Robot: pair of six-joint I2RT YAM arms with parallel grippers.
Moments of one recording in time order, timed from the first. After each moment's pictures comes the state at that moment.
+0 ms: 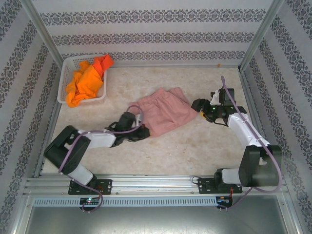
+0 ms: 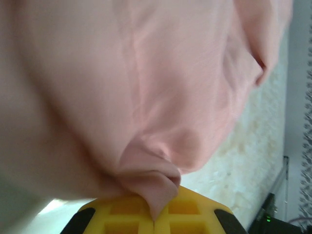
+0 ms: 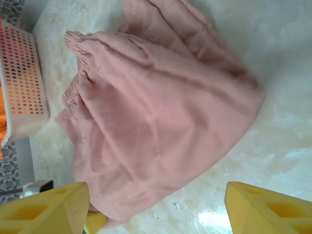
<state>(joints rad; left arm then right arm) -0.62 1.64 0.65 0.26 0.43 -0.88 -0.01 1.33 0.90 -0.47 -0.56 0.60</state>
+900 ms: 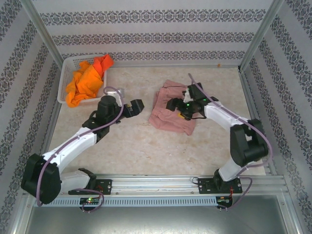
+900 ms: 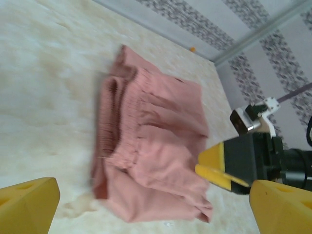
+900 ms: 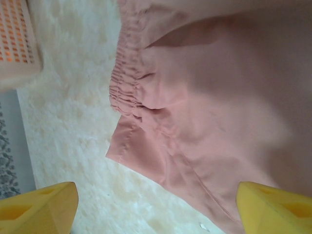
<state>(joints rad) -0.40 1.19 0.76 0.02 0.19 -0.69 0.33 1.66 1.09 -0.41 -0.51 0.71</state>
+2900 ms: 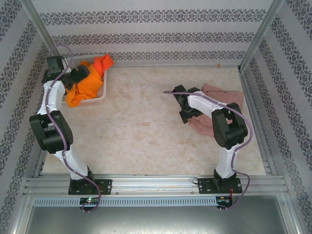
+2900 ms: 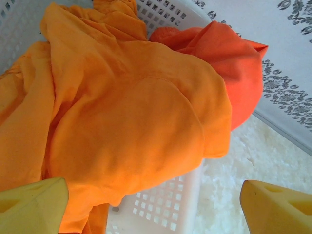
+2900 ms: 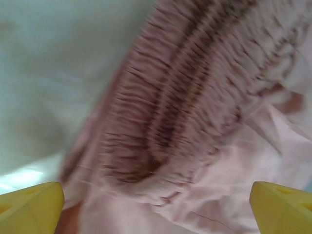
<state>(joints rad) 0.33 1.83 1.64 -0.57 0.35 -0.40 0.41 1.93 1.38 -1.02 0.52 0.14</state>
